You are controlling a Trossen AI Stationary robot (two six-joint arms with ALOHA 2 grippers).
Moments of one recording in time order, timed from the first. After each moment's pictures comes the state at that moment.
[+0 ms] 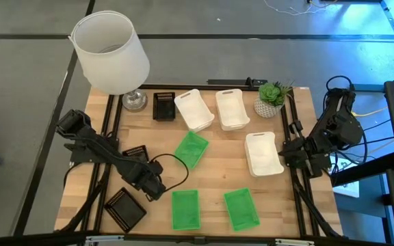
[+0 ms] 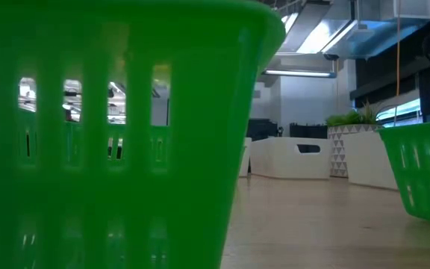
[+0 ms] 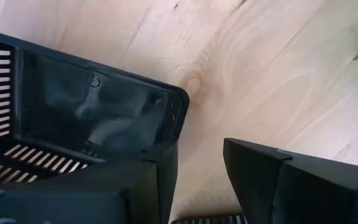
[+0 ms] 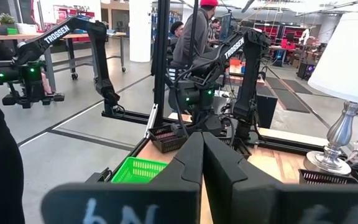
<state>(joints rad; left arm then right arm) -0.58 1.61 1.09 -0.97 -0.09 -1.25 1.02 0.44 0.71 -0.25 0.77 -0.06</state>
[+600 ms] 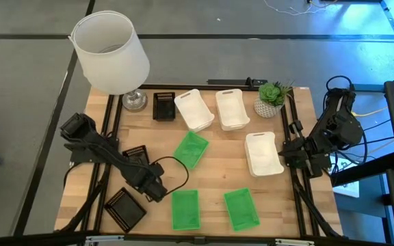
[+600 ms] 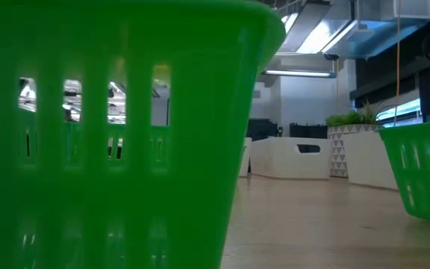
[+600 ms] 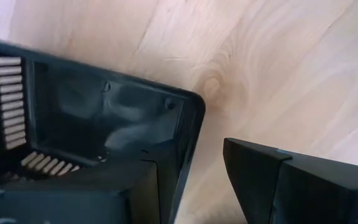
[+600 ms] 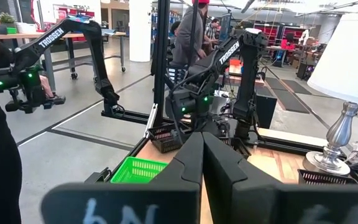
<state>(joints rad) -0.59 1.69 1.10 -0.99 -0.11 -1.19 1.02 0.44 0.71 -0.26 0.77 -0.06</state>
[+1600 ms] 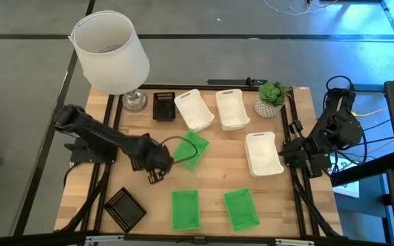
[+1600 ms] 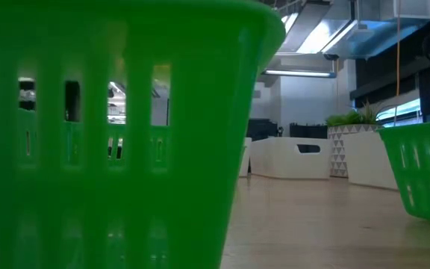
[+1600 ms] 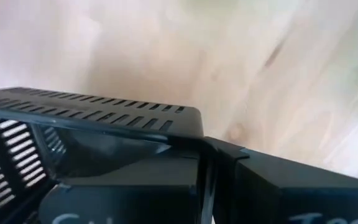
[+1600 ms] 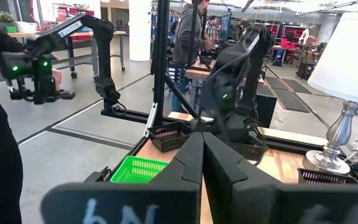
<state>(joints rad) -0.31 1.51 1.10 -1.01 -0.09 -0.77 1.02 0.44 0.71 -0.26 0.77 -0.06</state>
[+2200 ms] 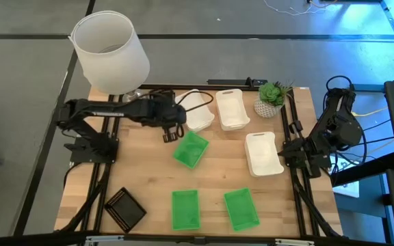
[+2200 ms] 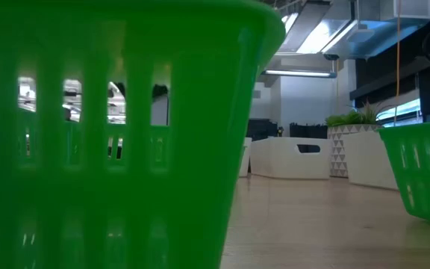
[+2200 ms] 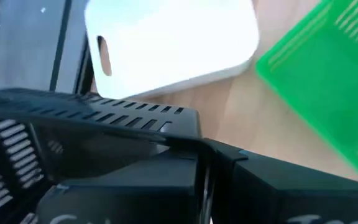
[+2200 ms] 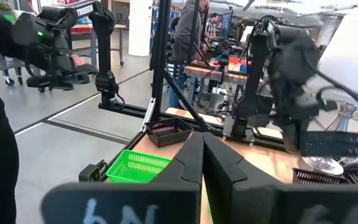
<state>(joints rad) 0.11 1.54 1.36 -0.97 -0.43 -0.04 1.02 0.44 0.71 -0.28 0.77 -0.09</state>
